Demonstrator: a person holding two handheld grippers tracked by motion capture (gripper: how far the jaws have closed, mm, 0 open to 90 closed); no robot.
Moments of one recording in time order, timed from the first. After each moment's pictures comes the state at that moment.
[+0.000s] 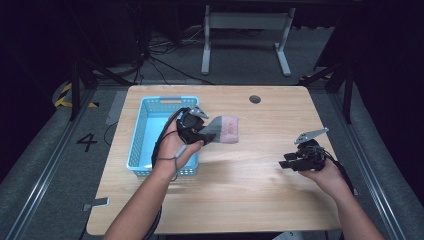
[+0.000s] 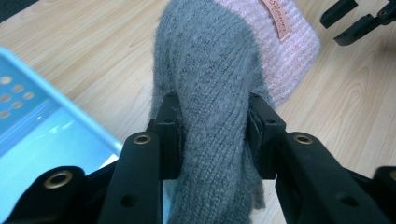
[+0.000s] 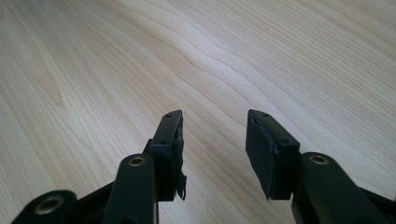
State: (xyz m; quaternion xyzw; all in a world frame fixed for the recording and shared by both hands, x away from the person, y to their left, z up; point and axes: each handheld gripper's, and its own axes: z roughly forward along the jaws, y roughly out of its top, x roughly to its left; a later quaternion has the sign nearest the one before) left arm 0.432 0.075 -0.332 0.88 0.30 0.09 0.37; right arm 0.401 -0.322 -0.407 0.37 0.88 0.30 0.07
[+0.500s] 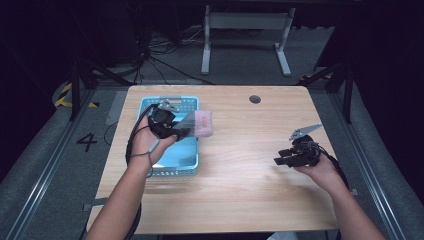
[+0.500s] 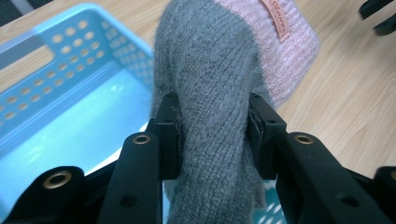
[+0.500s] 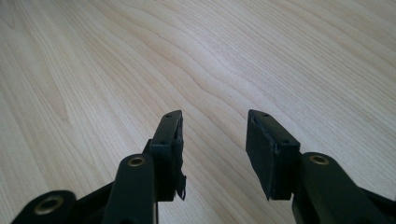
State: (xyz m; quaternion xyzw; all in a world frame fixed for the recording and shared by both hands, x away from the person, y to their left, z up) left arm 0.442 0.145 -0.333 0.86 0.34 0.11 0.36; right arm 0.415 -0.308 -0.404 0.35 0.88 0.31 0.06
